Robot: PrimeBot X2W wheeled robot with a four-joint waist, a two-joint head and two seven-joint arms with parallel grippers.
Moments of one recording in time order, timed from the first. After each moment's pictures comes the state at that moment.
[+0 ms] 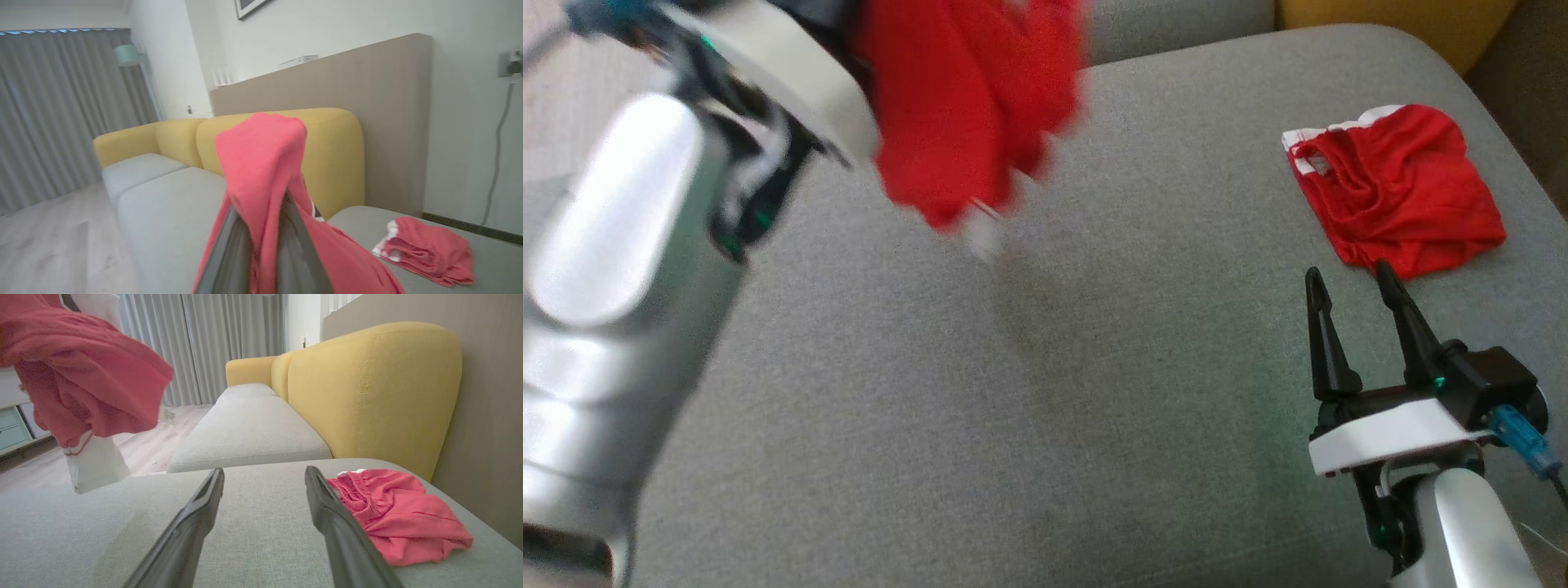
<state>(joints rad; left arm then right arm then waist) -0.99 0.37 -0.60 0.27 -0.62 -0.11 0.21 -0.09 -0.05 0.05 0.11 0.12 0.13 -0.13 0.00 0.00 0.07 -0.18</state>
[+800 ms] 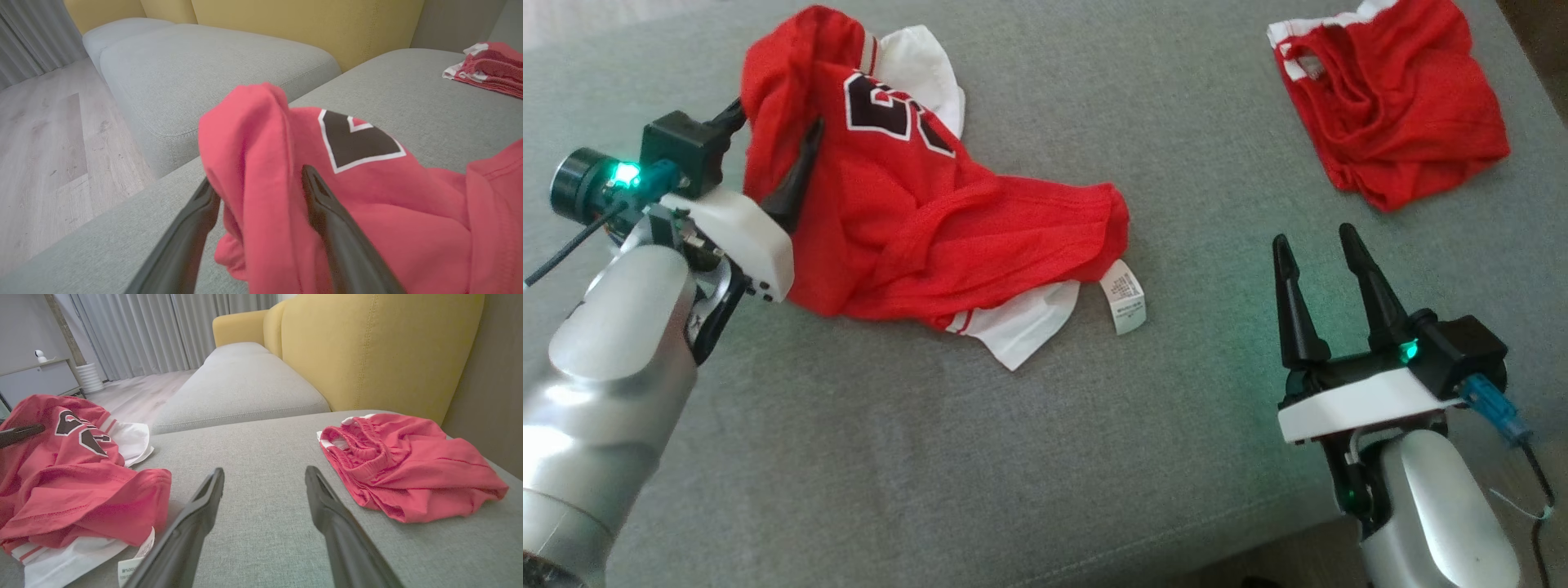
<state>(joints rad) -0.89 0.43 -0.78 0.75 -0.56 -0.13 -0.08 -0.20 -0.05 0.12 0.22 0.17 0.13 -0.21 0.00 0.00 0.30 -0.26</state>
